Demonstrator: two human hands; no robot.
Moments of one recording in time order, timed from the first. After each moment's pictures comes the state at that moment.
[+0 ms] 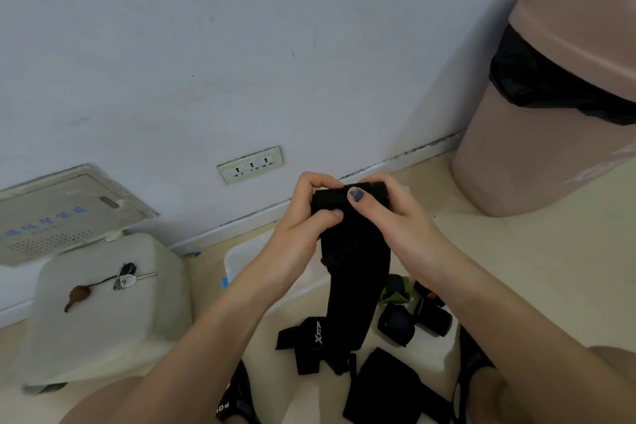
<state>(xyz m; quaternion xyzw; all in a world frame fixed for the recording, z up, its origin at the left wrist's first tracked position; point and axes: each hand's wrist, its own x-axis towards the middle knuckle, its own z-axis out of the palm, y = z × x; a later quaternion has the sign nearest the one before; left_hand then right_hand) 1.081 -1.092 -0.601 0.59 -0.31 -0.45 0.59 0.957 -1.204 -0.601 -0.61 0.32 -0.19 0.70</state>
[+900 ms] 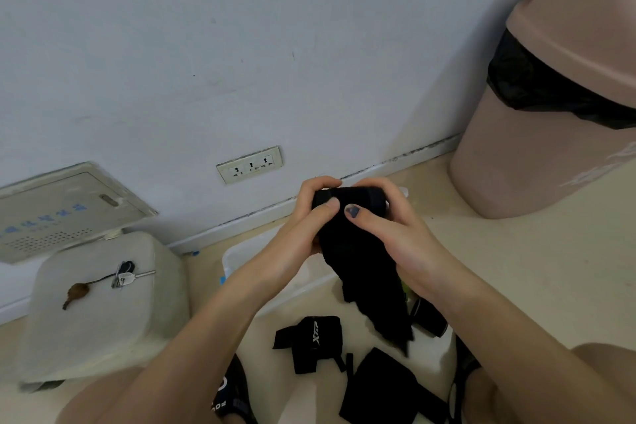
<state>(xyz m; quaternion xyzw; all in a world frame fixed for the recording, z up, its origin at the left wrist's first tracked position) 1.082 -1.093 -0.608 0.60 -0.29 -0.48 0.57 0.945 -1.197 -0.603 -0.52 0.29 -0.17 0.78</state>
